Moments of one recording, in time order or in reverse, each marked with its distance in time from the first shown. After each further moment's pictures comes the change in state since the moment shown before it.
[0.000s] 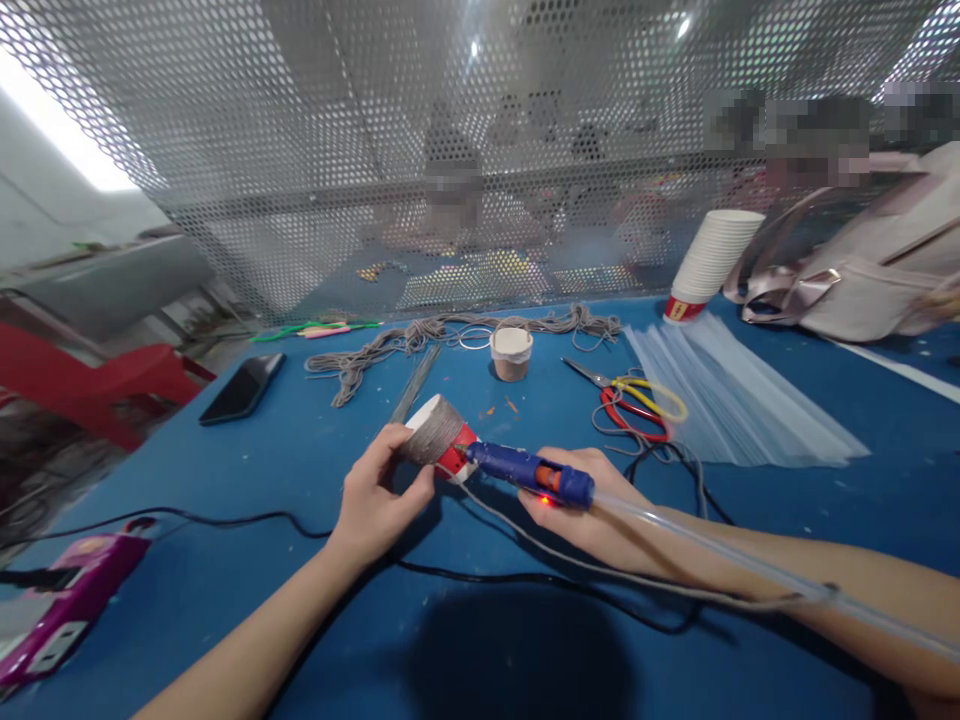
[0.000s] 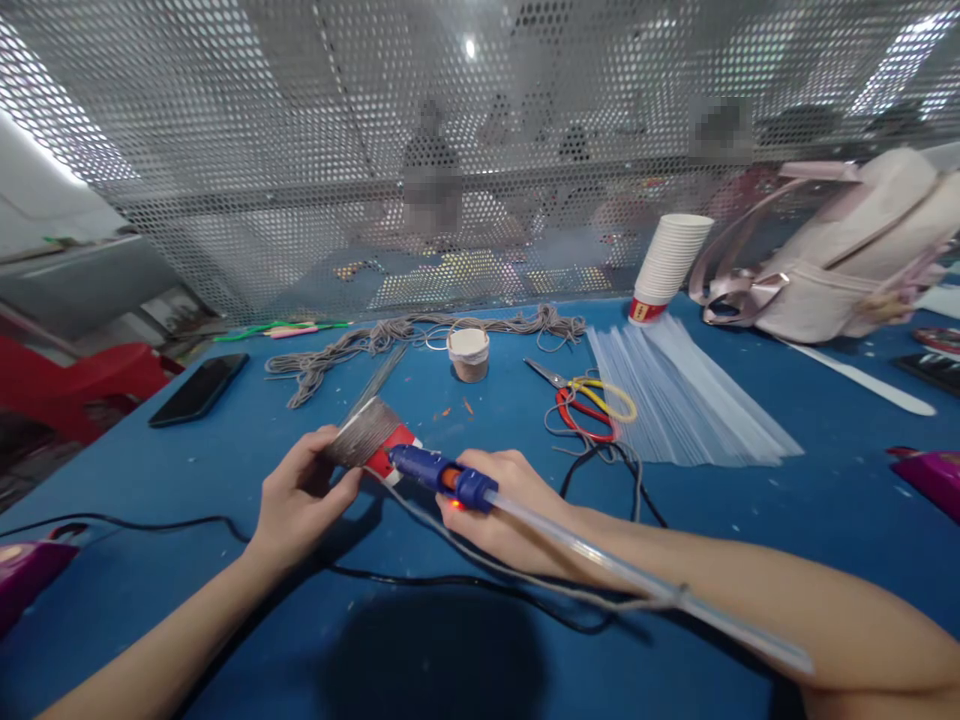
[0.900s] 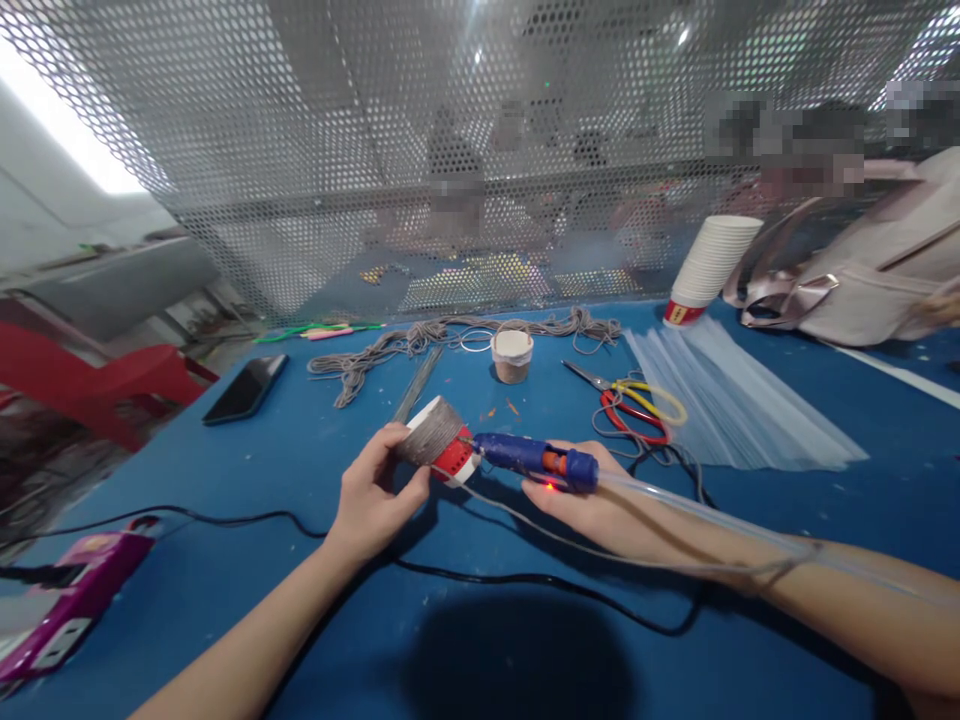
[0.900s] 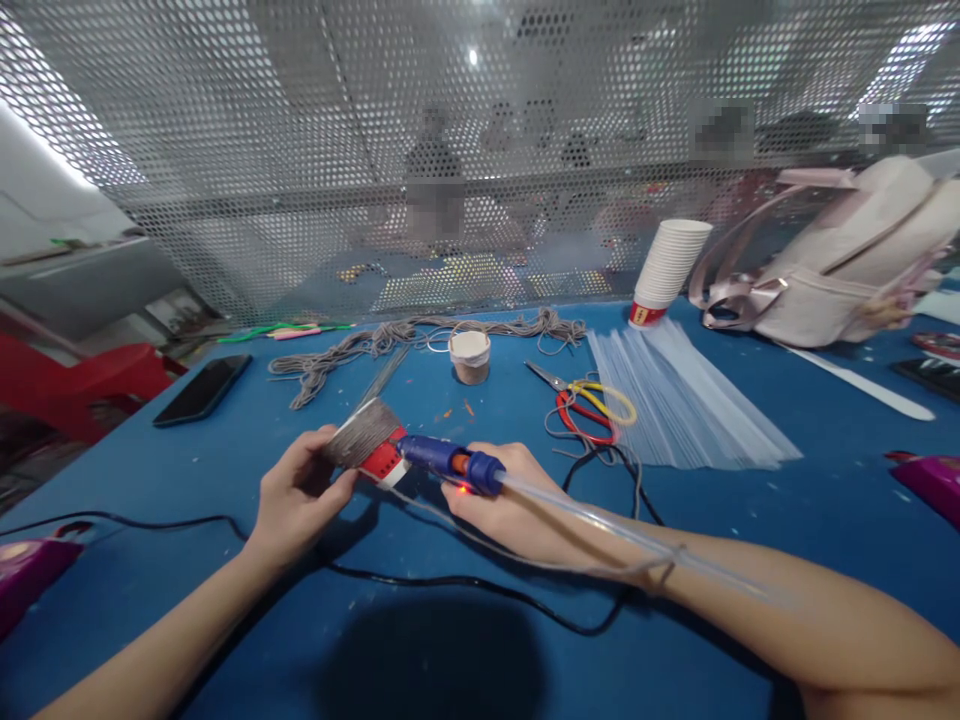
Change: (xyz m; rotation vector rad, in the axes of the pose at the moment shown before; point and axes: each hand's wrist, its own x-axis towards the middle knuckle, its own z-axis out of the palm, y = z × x) left_hand 0.004 0.003 -0.002 -0.051 0.020 -0.050; right_hand -0.001 -0.008 -0.007 0.136 0.020 0.109
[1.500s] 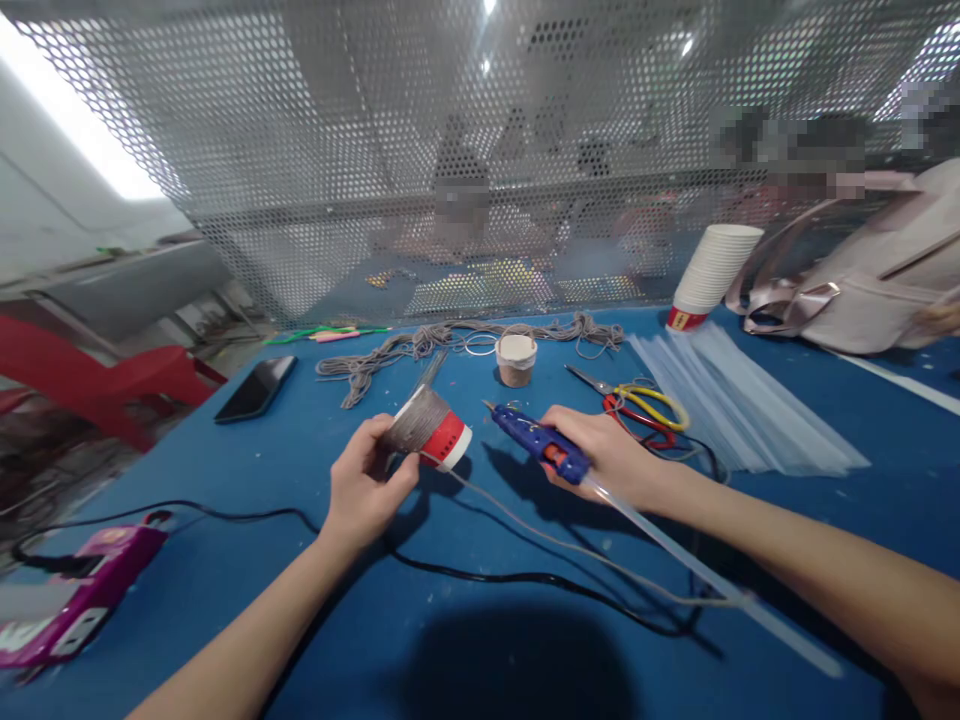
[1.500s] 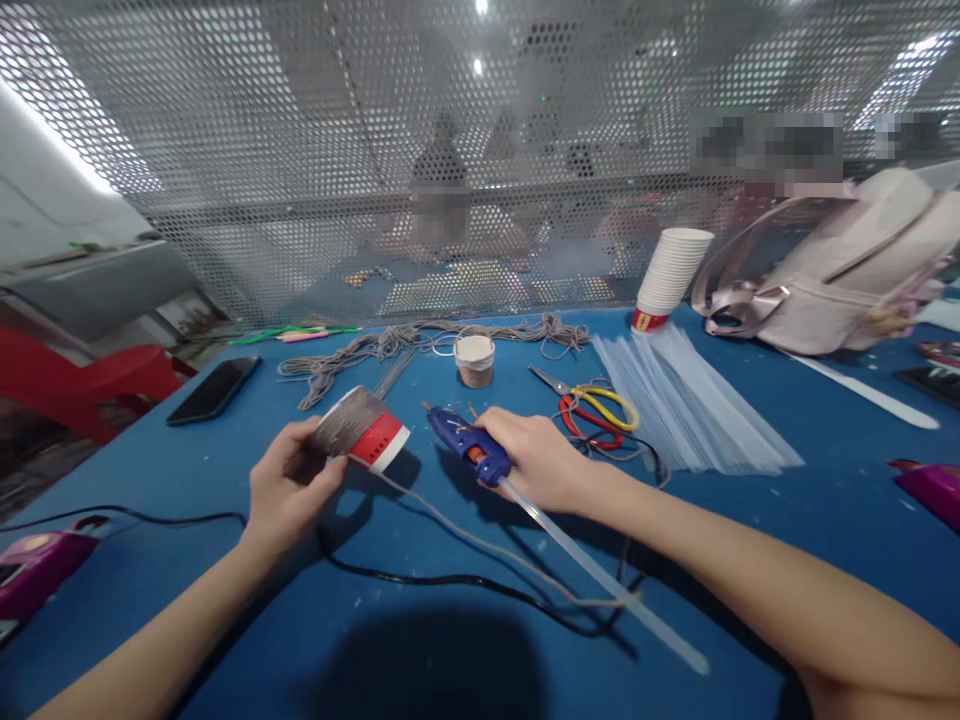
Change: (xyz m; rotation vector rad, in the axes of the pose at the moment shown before) left_hand 0.006 0.001 -0.010 0.076 0.096 0.023; right_hand 0.025 0.033 -0.028 -0.490 -0.080 -0.444
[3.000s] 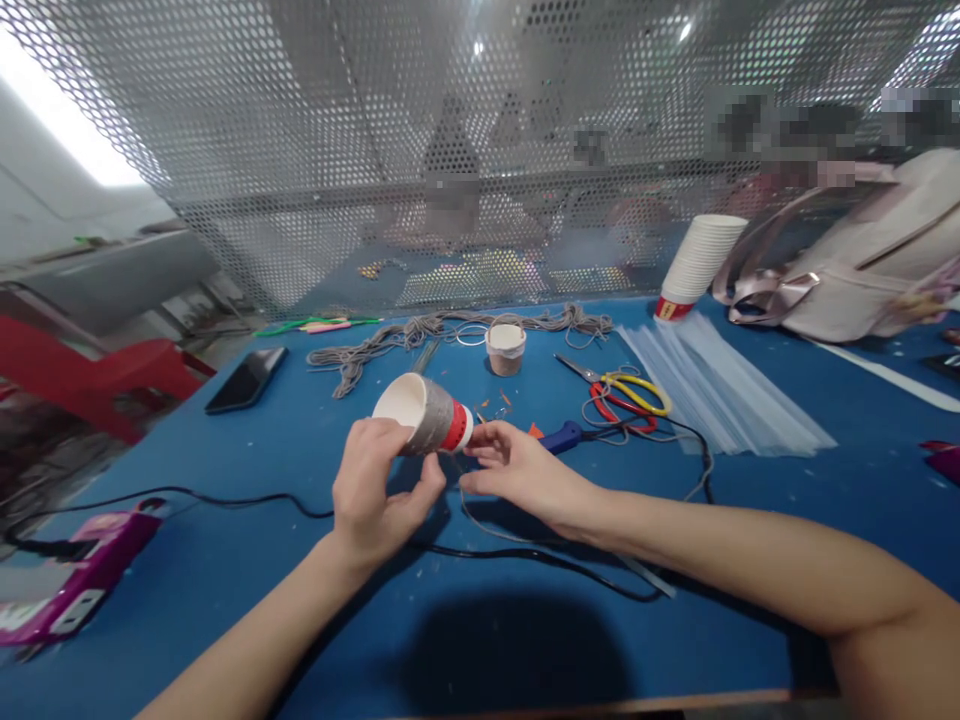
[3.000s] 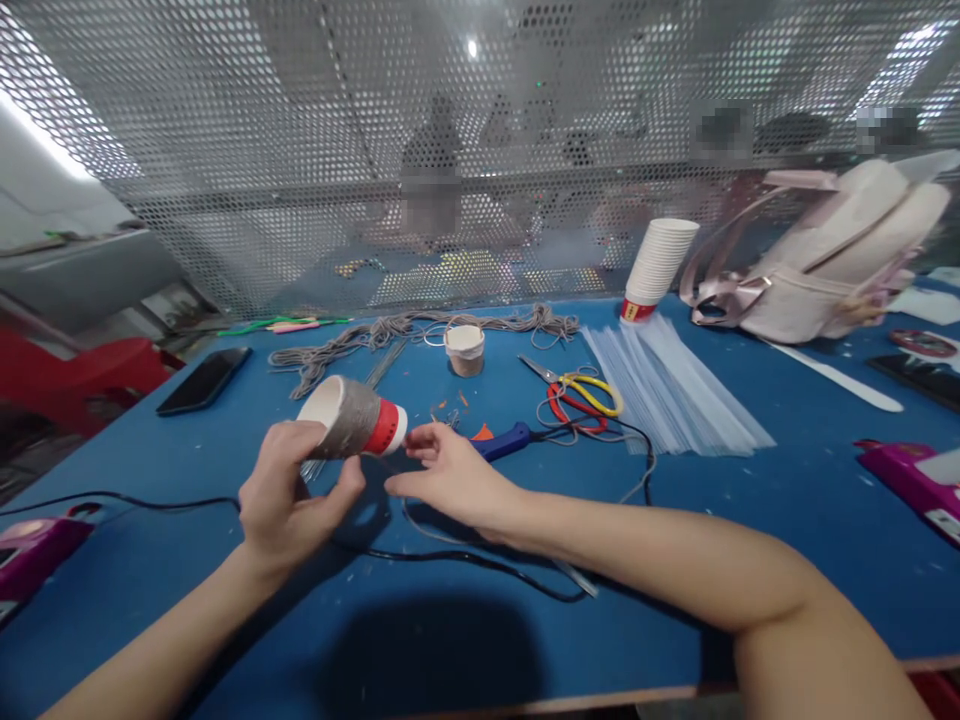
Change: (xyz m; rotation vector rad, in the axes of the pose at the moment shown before) left_hand -0.010 0.033 0.014 0.388 0.096 0.559; right_hand 0.025 -0.062 0.045 1.179 0.118 0.646
